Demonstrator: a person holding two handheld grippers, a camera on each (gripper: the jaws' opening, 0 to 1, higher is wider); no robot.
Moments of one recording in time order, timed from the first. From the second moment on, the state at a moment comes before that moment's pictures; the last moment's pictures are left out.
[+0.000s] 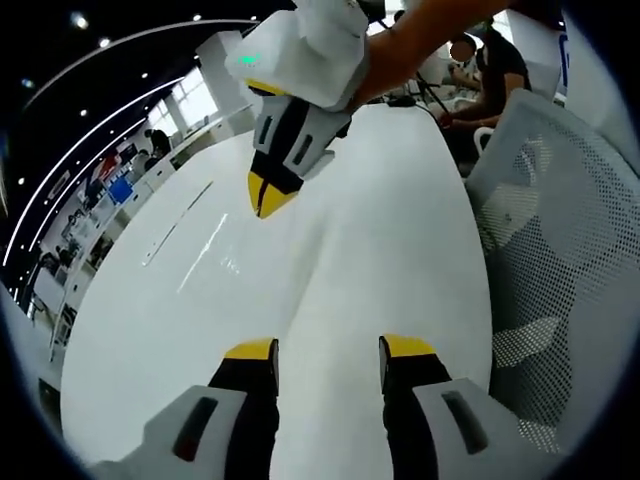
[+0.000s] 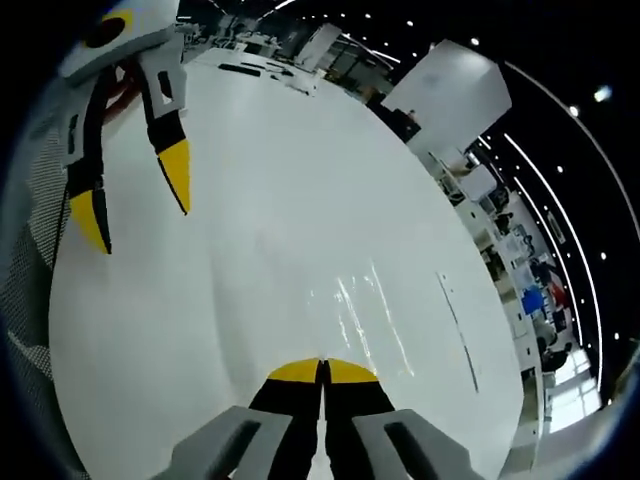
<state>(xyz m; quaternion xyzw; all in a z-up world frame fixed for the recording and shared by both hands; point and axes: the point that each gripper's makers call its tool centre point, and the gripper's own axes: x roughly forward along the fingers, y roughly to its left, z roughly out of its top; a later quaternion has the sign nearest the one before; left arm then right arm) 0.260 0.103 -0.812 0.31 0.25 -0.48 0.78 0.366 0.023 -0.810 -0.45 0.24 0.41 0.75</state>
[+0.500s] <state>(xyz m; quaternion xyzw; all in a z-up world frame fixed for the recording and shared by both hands) 0.262 0.107 -0.811 0.30 0.25 -0.48 0.79 0.347 0.038 -0.812 -0.35 0.27 0.45 0.78</state>
